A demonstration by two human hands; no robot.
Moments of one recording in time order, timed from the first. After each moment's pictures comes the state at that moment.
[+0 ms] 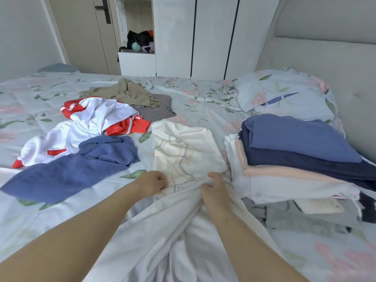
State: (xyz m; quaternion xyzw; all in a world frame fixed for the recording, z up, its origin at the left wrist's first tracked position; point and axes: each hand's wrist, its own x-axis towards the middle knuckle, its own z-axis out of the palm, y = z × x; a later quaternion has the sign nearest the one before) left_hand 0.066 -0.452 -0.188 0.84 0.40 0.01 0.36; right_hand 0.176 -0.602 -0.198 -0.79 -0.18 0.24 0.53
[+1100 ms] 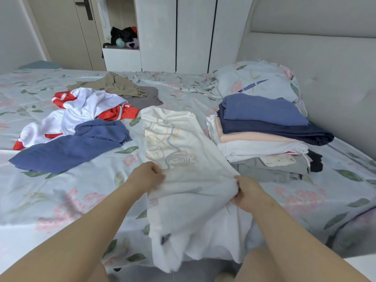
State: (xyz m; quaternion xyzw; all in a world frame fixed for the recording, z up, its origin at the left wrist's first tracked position) left_hand 0.016 -0.550 -0.187 0.79 0.44 0.09 0.41; right_hand 0.181 -0.738 -0.197 -0.61 0.10 0.37 0.70
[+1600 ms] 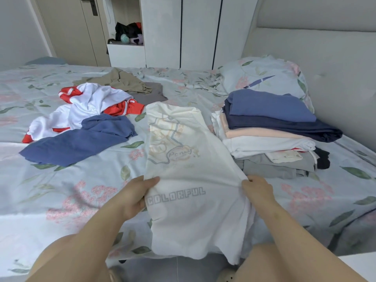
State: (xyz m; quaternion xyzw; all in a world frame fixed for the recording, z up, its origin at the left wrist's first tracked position) left_hand -0.031 -0.566 -0.209 0.49 0.39 0.14 0.77; right_hand 0.174 -0.761 -0.206 -0.90 -0.16 0.14 0.37
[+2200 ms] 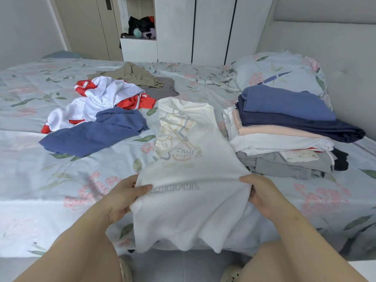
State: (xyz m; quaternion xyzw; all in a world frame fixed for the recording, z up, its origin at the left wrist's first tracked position) left_hand -0.083 -0.550 -0.219 0.57 0.41 0.14 0.70; right_hand 0.155 -0.755 -0.202 -0.65 -0.07 0.37 0.65
